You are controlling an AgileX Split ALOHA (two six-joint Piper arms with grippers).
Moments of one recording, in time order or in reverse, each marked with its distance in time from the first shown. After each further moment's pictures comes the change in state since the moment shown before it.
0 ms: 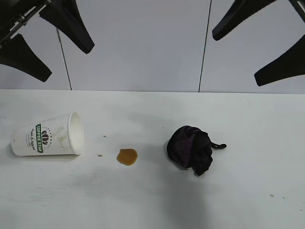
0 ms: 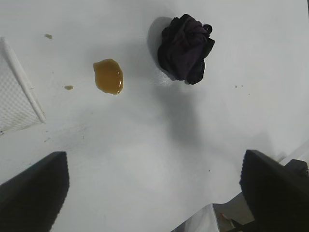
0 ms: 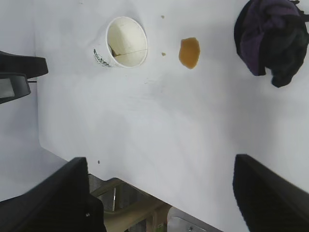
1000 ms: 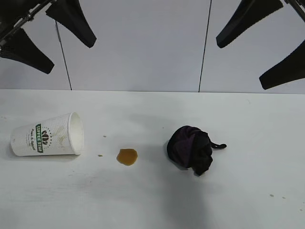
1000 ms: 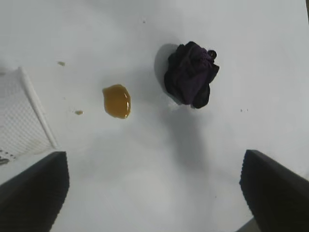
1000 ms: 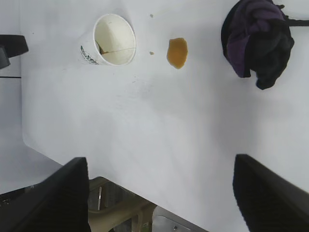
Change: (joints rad) left arm 0.000 0.000 0.000 -0.001 -0.139 0.039; right arm 0.000 0.000 0.000 -0.040 0.000 -0.015
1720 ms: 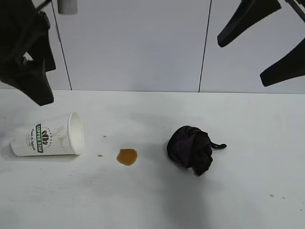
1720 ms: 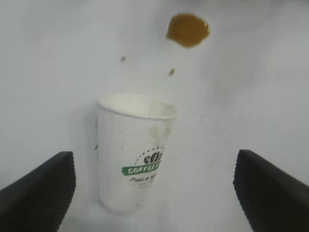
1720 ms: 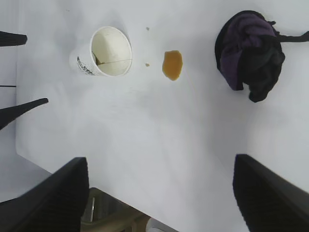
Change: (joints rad) left arm -0.247 0.061 0.000 0.763 0.004 0.564; right arm 0.001 0.000 0.000 -0.030 -0.039 -0.001
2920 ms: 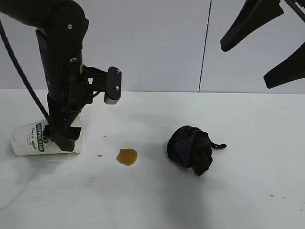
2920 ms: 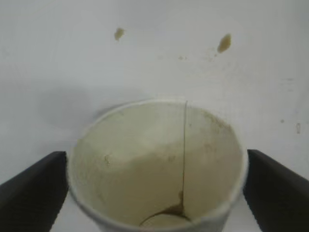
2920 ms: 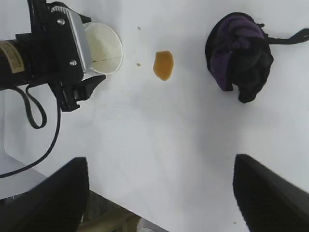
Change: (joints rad) left arm -0.065 0.361 -0.078 0.278 -0.134 -0.165; right arm 0.000 0.000 0.000 -0.021 -0.002 -0.001
